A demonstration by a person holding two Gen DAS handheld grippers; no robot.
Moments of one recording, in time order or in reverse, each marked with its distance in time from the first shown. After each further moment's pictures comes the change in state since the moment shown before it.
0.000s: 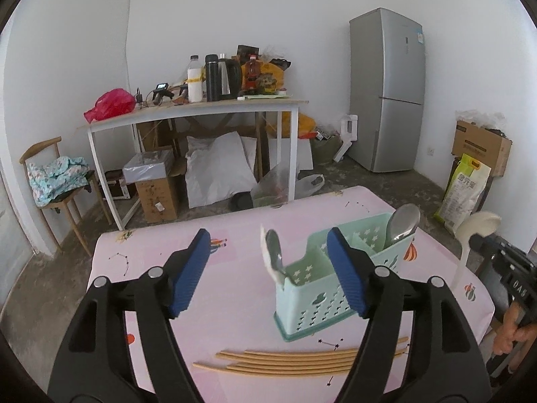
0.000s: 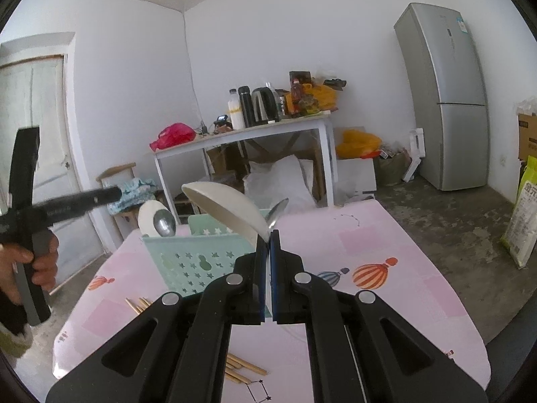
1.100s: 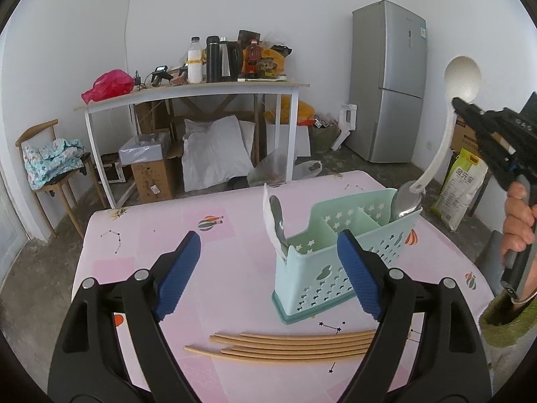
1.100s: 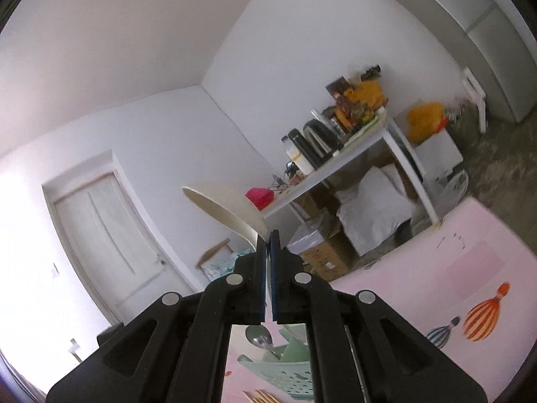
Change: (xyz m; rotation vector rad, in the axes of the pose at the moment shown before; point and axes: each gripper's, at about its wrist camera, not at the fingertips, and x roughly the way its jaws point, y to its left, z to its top) left arm 0.009 0.005 -0.021 -0.029 0.050 -0.021; right arm 0.060 -0.054 0.073 0.446 -0.129 0.467
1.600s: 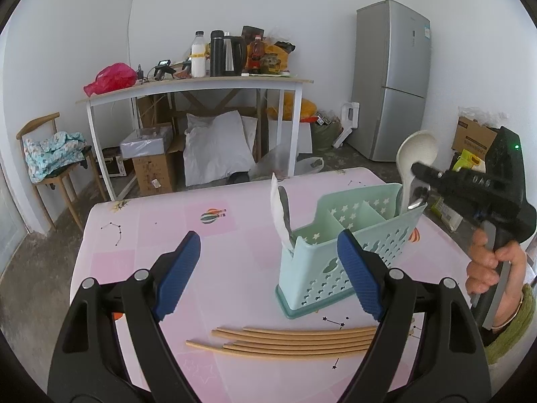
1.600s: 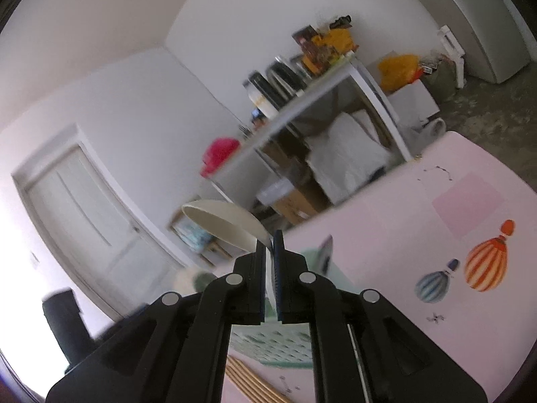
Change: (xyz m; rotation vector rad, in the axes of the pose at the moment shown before) left arm 0.002 0.003 -0.005 -0.016 0.013 0.003; right arm 0.053 -0.033 -0.055 0.021 0.221 -0.163
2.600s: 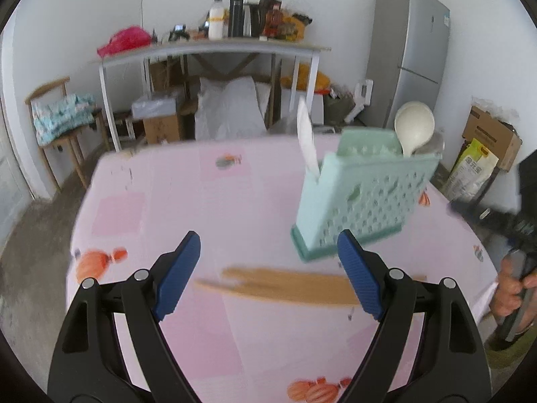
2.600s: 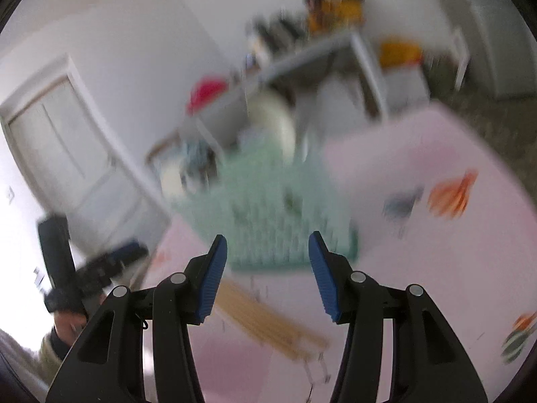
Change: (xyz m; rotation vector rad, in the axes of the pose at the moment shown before) left arm -0.003 0.019 -0.058 -0.082 0.147 0.017; right arm -0.034 0.005 -0.062 -0.128 0.278 -0.110
